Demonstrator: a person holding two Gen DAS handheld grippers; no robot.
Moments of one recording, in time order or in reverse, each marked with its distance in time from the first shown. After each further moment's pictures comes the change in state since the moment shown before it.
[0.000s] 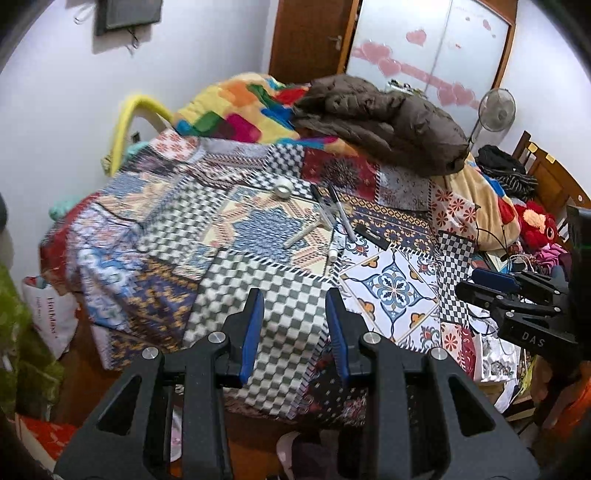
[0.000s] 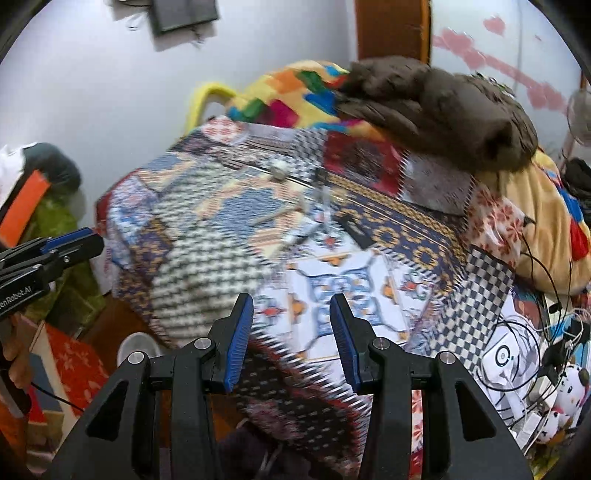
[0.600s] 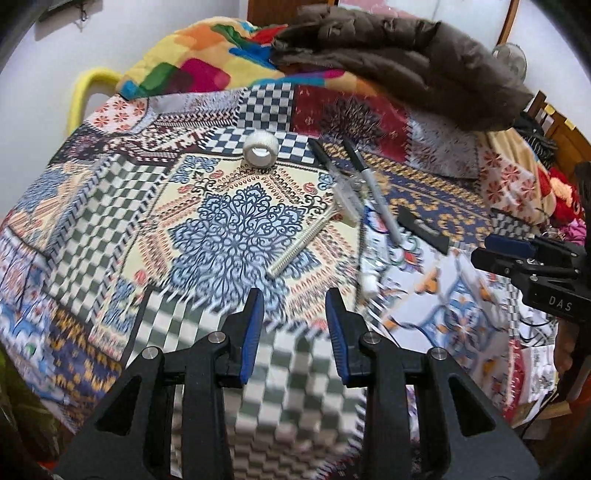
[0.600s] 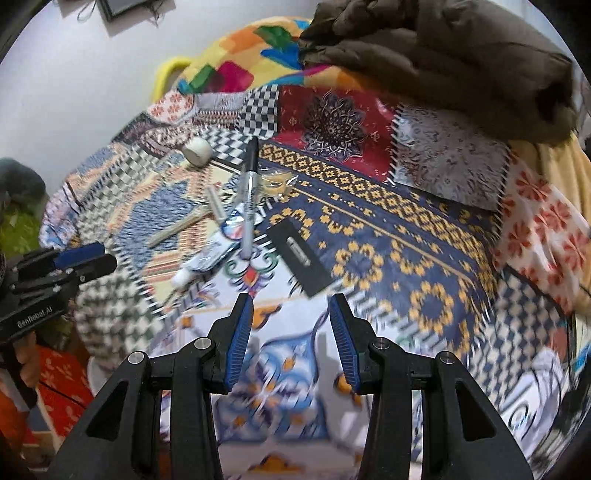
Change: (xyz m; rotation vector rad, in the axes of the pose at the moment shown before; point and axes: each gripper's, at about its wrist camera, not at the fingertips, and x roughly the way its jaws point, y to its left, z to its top) left arm 0.206 0.005 0.049 0.083 0.177 -0.012; right arm 0.145 -0.076 0.052 0.019 0.124 0.019
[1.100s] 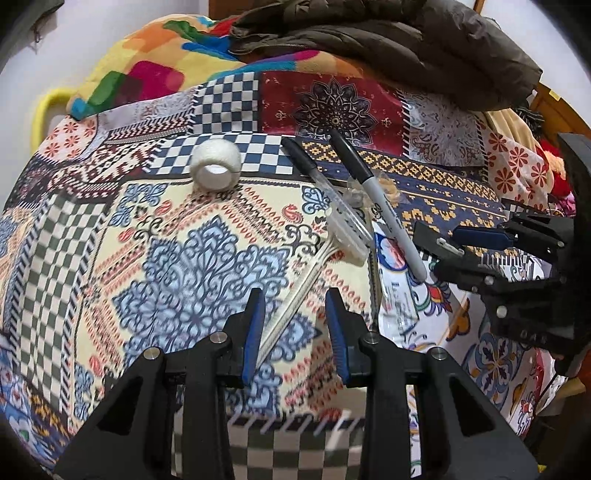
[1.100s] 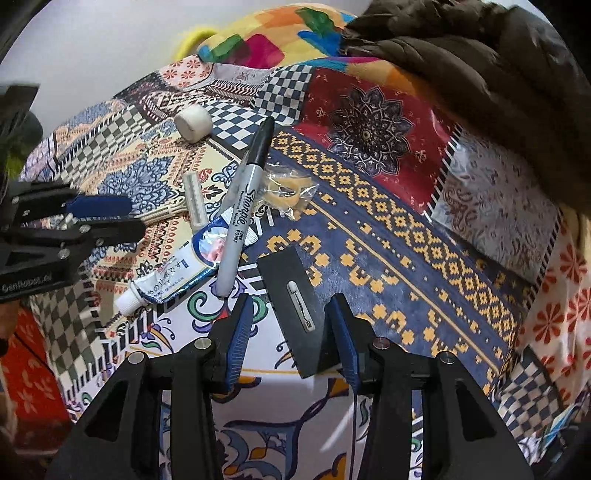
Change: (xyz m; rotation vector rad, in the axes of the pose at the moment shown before) left arm 0.061 -0.006 0.037 0.122 0.023 -0.067; right arm 0.053 0.009 0.021 -0.208 0.012 -0.051
